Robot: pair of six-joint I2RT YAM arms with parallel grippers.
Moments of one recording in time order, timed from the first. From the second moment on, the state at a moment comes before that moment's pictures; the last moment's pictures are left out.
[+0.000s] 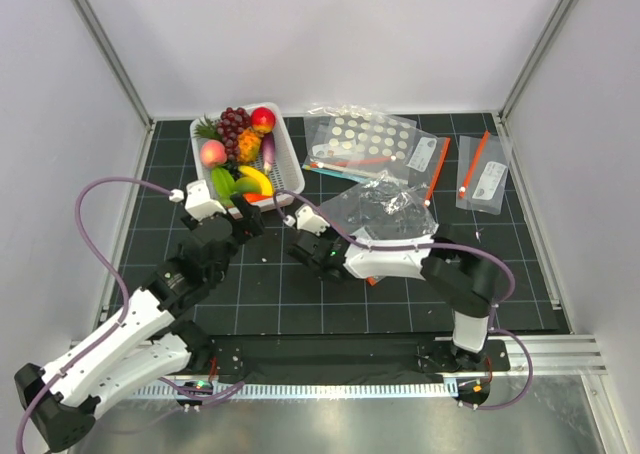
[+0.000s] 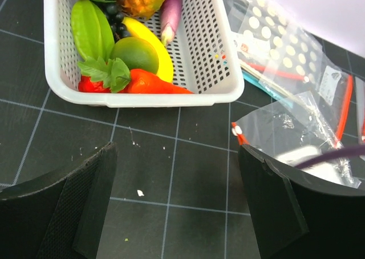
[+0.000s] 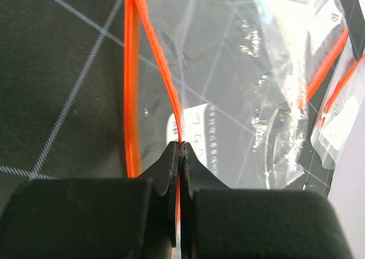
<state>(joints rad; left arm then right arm) -0.72 0.74 0.70 -0.32 -0.68 -0.65 1.09 1.85 1.12 -0.33 0.91 0.11</state>
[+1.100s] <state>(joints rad) -0.72 0.98 0.76 -0.26 -0.53 -0.56 1.04 1.30 0.86 -0.18 0.86 0.26</state>
